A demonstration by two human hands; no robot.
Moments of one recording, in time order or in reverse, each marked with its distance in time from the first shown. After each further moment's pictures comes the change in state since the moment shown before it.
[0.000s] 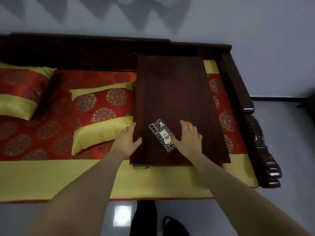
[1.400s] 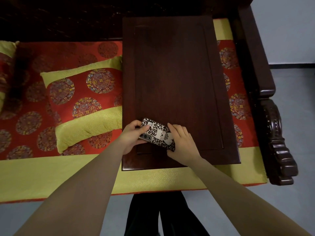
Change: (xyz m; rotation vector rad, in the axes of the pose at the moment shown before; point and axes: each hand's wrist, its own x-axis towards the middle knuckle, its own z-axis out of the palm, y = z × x) left_hand 0.102 0.010 0.055 -1.008 -0.324 -0.557; right_hand 0.041 0.036 0.063 0.072 -0.262 -0.210
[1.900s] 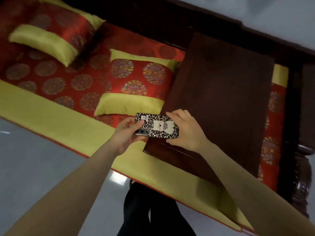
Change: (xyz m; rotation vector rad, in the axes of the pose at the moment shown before) left_hand -0.108 -0.053 -0.078 -0.503 0.298 0.246; right_hand 0.045 -0.107 -0.050 -0.108 -0.192 -0.520
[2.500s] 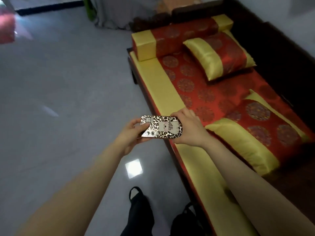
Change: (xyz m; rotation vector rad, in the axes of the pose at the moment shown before) left_hand -0.234 -0.022 -0.375 -0.457 0.540 0.222; right_hand 0.112 -0.425 0.147 -0.121 -0.342 -0.620
